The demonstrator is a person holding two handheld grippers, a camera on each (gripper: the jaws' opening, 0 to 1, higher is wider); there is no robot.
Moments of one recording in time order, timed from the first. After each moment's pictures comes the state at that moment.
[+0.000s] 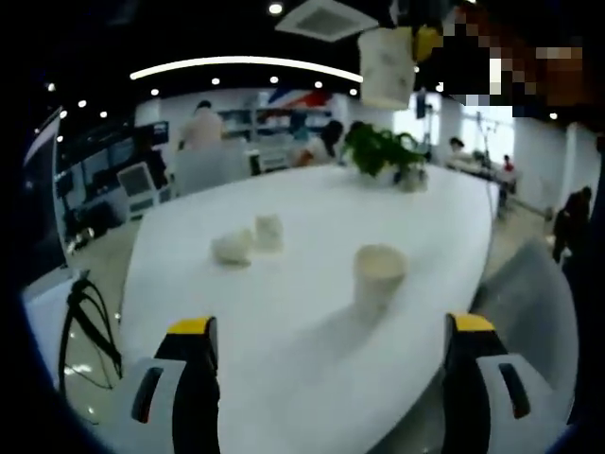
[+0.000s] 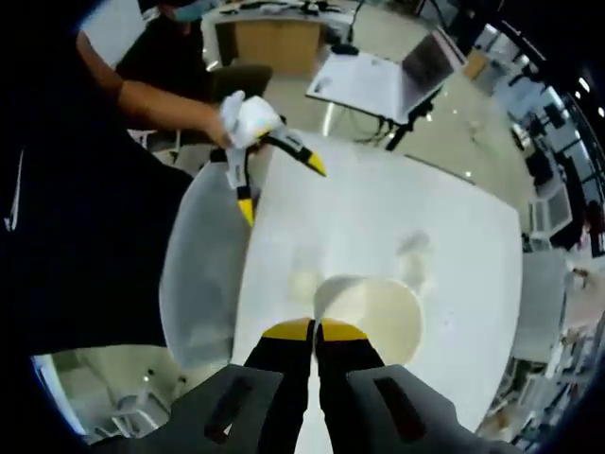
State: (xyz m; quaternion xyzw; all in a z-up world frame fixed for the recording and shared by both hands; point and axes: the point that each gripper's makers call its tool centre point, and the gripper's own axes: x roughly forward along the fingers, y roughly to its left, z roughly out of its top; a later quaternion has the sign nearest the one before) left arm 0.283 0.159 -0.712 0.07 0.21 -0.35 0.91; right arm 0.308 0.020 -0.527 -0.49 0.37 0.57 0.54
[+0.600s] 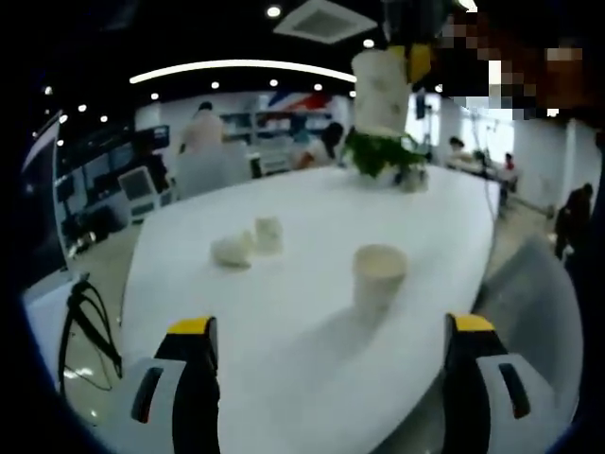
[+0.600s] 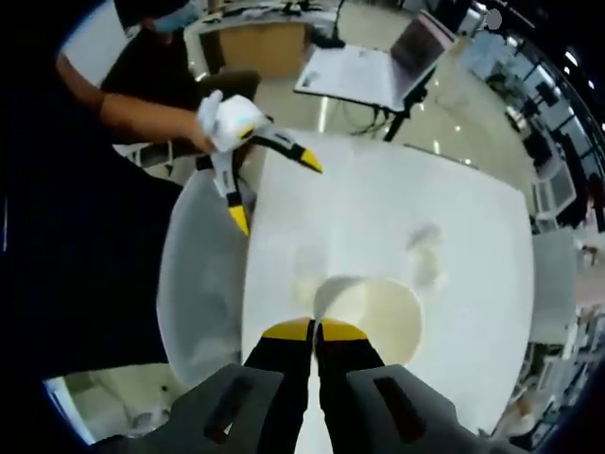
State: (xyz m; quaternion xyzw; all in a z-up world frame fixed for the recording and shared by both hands) left arm 0.282 0.155 -0.717 0.08 0.21 -0.34 0.91; right arm 0.308 0.024 -0.564 -0.46 0.40 0.56 0.56
